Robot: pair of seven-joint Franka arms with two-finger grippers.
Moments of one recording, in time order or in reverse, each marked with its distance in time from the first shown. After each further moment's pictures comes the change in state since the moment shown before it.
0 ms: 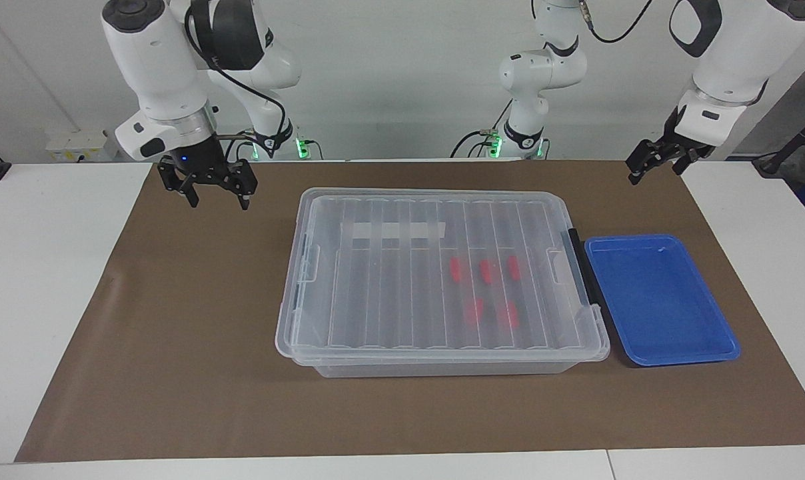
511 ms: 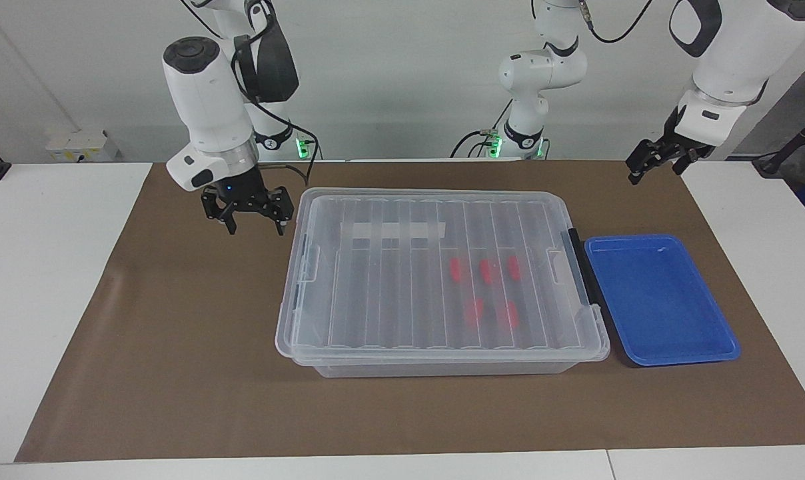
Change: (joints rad) left arm 0.000 0.000 -0.003 0.000 0.000 -0.004 0.000; right arm 0.000 0.084 0.079 -0.065 0.000 0.197 0.067
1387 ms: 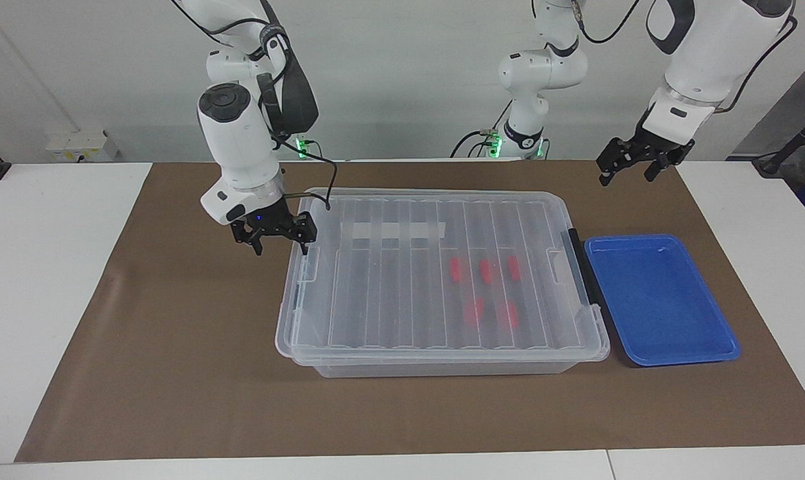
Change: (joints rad) left arm -0.071 0.000 -0.025 0.000 -0.077 0.031 0.001; right arm 0.008 0.068 0.032 -0.020 0.000 0.049 0.016
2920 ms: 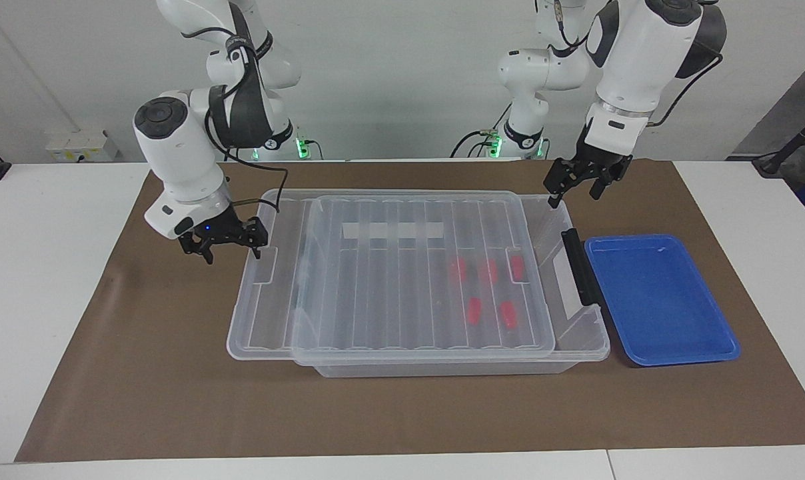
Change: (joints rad) left arm -0.156 0.011 -0.008 -0.095 -0.020 0.249 -0.327; right arm -0.006 -0.003 -0.183 -0.006 -0.003 -0.039 -0.366
